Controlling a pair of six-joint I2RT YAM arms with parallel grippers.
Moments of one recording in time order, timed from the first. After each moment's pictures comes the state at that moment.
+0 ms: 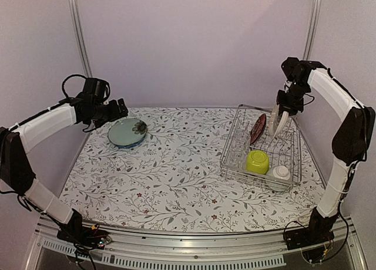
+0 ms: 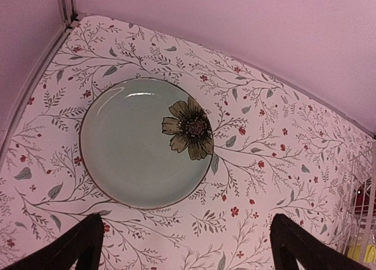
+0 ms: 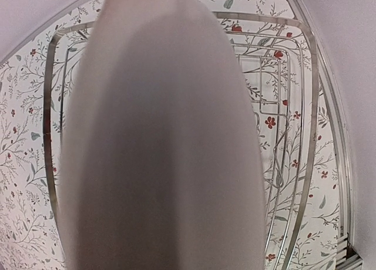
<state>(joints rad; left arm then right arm) -0.27 1.48 1.21 -0.45 -0.14 -0.52 0.18 1.88 1.96 -1.27 0.09 0.48</state>
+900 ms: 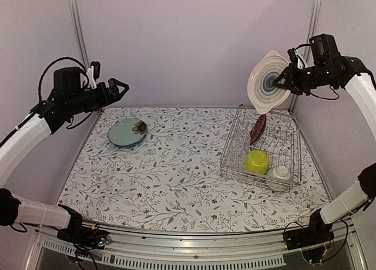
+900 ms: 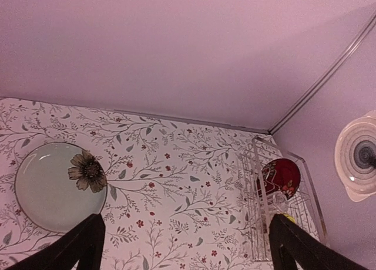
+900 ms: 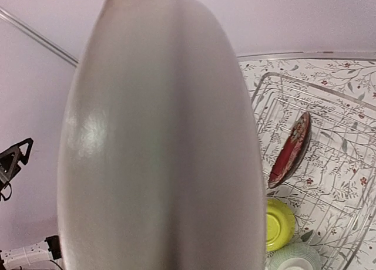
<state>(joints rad) -0.31 1.17 1.17 -0.32 0.14 -0.46 0.24 1.45 1.85 -1.05 -0.30 0.39</state>
